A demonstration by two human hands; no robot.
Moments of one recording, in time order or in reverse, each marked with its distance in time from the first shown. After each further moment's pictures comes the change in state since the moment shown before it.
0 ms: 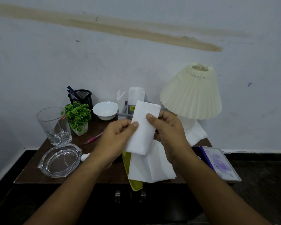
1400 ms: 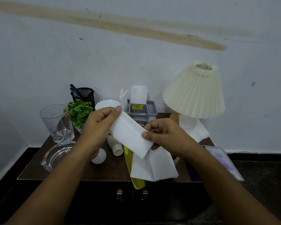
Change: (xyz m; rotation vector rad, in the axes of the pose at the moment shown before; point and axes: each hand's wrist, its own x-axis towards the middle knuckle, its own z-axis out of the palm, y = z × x) left_hand 0.012 0.001 -0.038 -0.043 0.230 0.130; right_hand 0.003 -0.008 -0.016 -0.668 -0.437 -0.023
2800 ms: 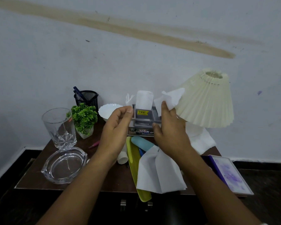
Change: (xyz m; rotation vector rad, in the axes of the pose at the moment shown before) left_hand 0.008 -0.005 0.025 -0.073 0.088 -0.066; right_hand 0.038 -0.005 0.017 -0.674 0.468 -0.036
